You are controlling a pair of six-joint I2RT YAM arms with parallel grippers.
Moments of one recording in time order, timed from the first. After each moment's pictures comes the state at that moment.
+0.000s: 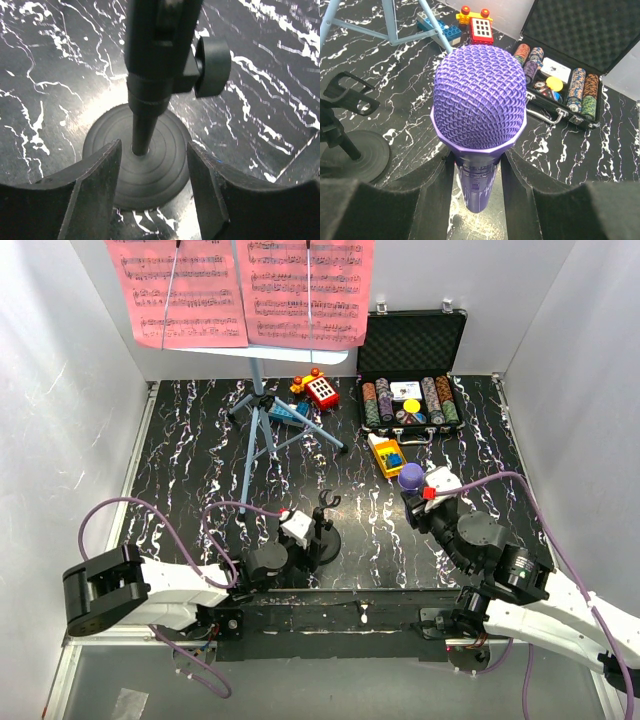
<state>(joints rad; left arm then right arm) -1.19 1.18 0.22 0.65 -0.44 -0.23 1.09 0.51 0.67 -0.30 0.62 -0.13</state>
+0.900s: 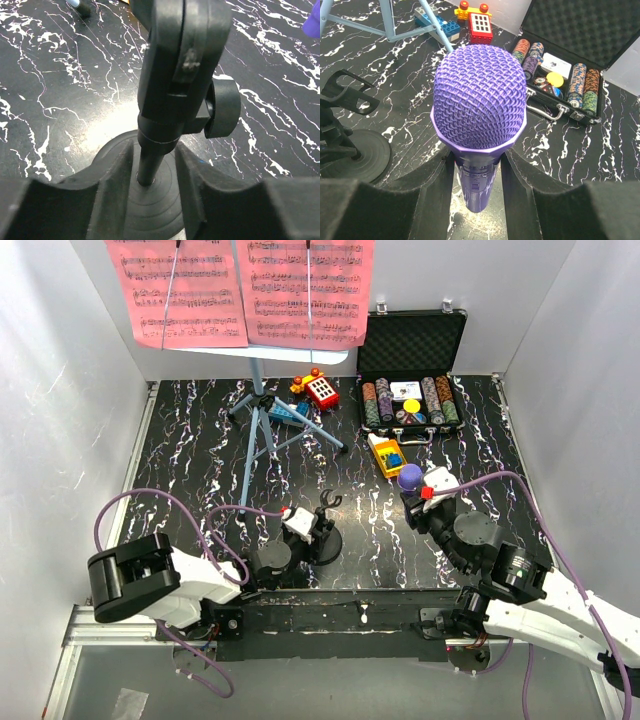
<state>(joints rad) -1.19 1.37 0.23 0.95 -0.52 -0.19 1.09 0.52 0.66 -0.30 0.63 -0.11</state>
